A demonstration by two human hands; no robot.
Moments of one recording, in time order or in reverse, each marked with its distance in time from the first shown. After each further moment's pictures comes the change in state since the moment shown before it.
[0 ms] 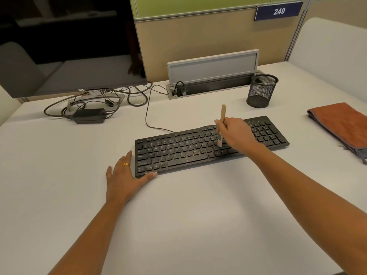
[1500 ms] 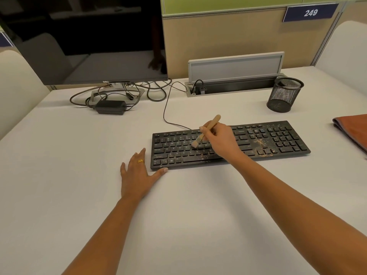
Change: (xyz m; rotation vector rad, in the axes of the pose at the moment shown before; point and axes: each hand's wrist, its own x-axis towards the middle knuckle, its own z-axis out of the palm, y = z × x) left_hand -0.018 0.001 0.002 0.056 0.053 -0.059; right_hand -0.010 -0.059 0.046 0.421 -0.065 -0.056
